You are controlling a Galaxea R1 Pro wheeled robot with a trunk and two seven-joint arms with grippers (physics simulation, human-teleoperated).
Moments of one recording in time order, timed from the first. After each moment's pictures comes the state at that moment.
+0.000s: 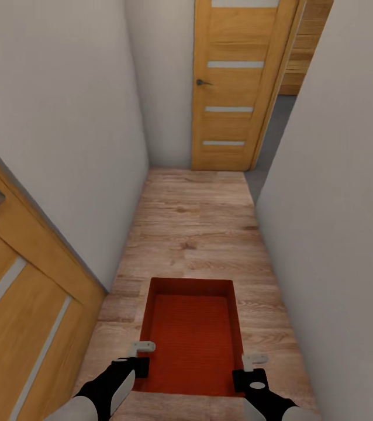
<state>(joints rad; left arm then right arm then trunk) -0.58 -0.09 -0.23 -0.33 0.23 0.24 0.15 -0.60 0.06 0.92 -0.13 -0.81 -0.08 -0.30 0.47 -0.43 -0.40</state>
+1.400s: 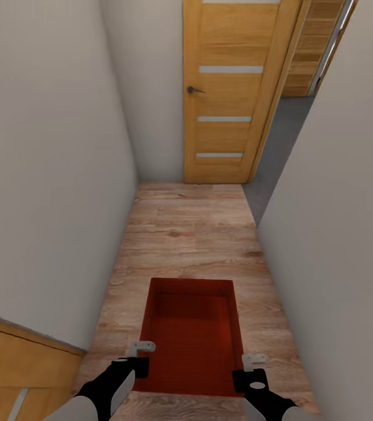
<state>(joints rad) -0.58 -0.09 -0.23 -0.33 0.23 0.24 0.15 -0.60 0.06 0.92 -0.13 -0.81 -0.08 -0.30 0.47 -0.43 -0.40</state>
